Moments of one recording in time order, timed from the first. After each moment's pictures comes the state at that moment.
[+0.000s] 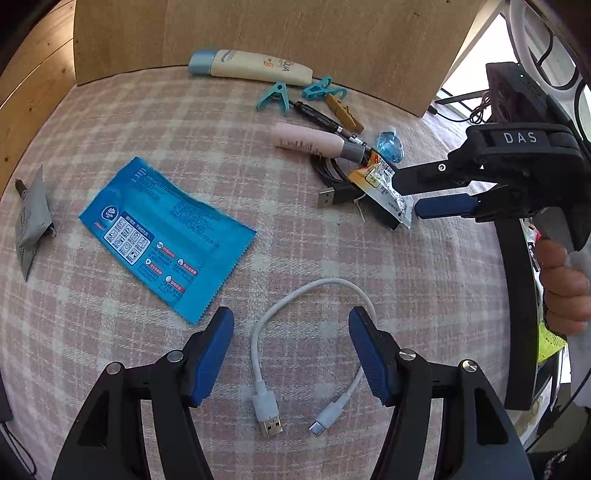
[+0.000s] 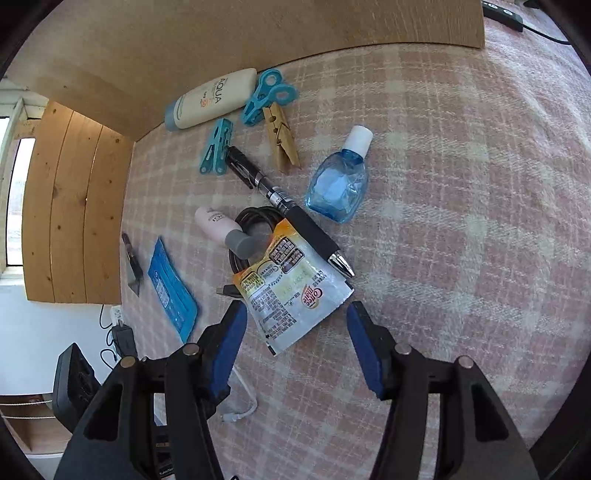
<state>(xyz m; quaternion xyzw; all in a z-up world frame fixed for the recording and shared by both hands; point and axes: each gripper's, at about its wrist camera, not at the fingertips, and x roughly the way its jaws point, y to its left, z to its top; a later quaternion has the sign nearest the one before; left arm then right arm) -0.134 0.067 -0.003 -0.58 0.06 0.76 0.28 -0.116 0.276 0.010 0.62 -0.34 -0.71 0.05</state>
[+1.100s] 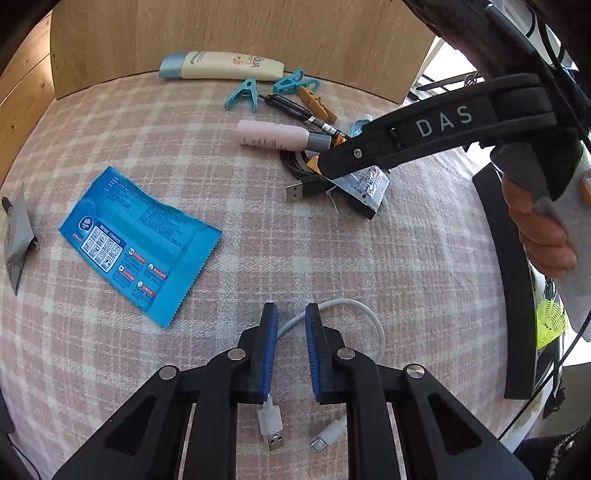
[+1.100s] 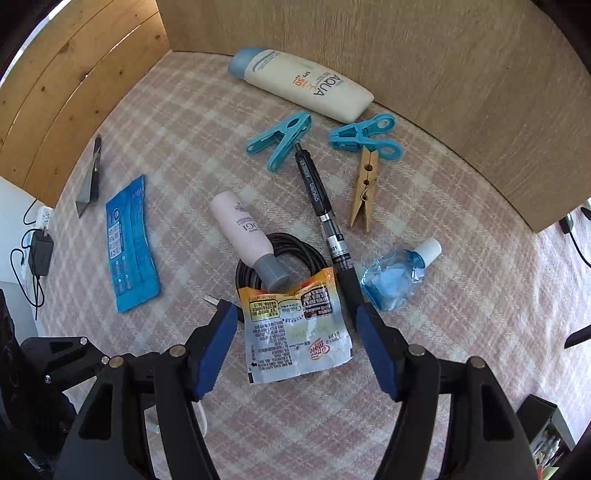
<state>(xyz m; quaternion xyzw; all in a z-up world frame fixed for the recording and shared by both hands) -0.116 0.061 0.002 -0.58 0.08 0.75 0.31 -0.157 0.208 0.036 0.64 -0.01 -0.76 0.09</state>
